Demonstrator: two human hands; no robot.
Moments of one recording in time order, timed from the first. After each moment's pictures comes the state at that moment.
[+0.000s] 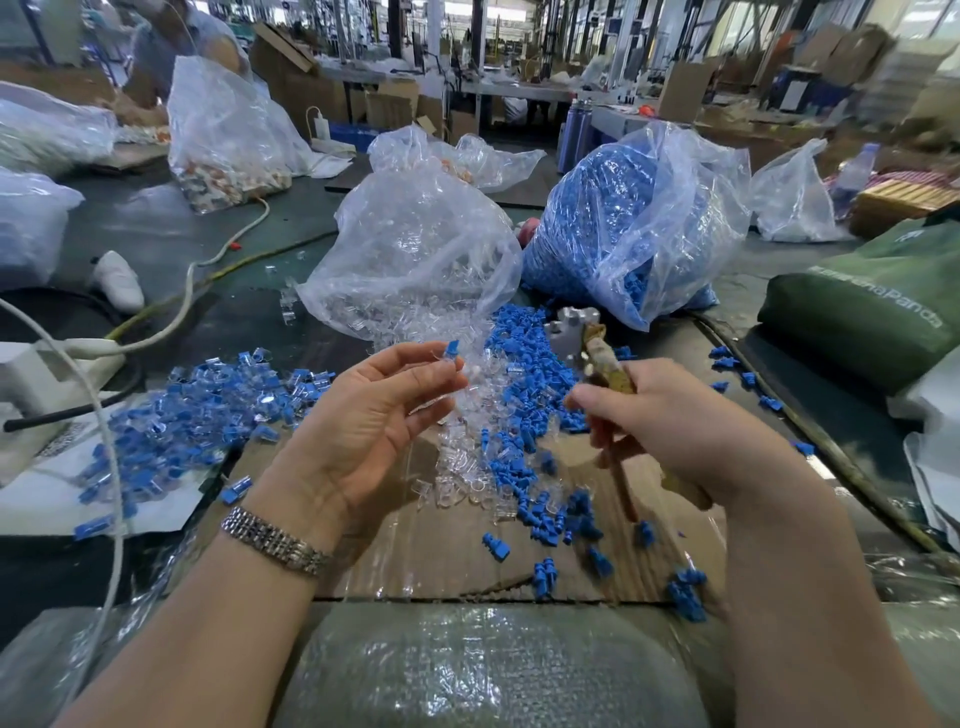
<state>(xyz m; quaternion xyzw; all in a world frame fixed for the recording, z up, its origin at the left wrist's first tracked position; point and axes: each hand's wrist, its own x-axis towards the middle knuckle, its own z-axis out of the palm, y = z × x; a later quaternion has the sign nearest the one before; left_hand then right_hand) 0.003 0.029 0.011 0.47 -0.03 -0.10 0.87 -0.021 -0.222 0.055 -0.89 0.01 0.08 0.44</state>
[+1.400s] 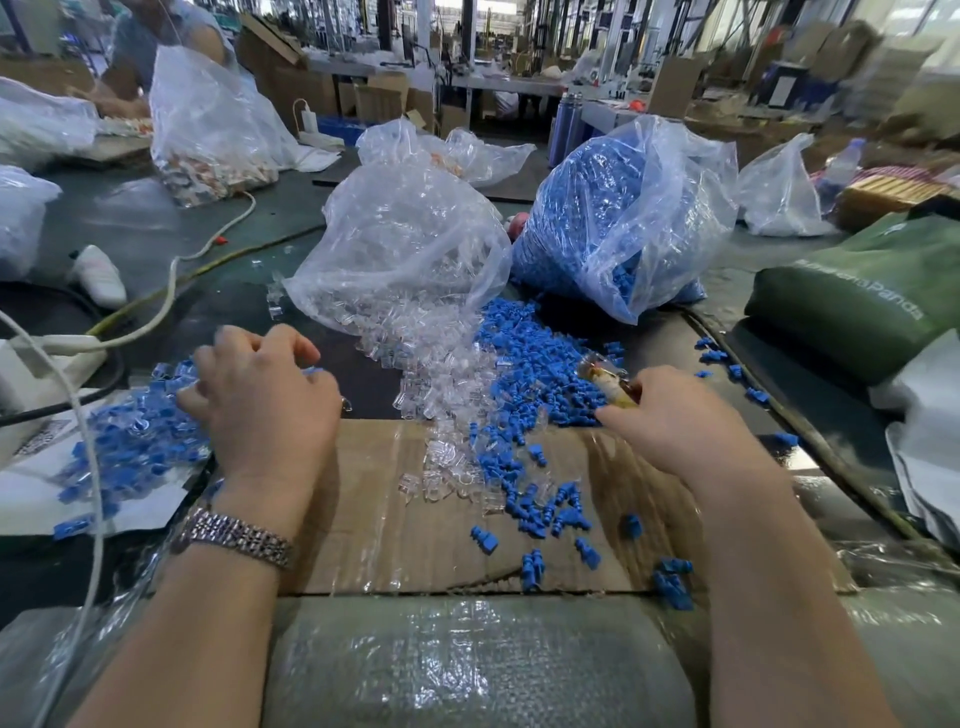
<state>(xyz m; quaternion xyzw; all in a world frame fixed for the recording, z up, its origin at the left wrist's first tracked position) 0.008 0.060 0.003 0.92 0.17 0.27 0.23 -0.008 -0.241 0.034 -0.98 0.13 0.00 0.14</state>
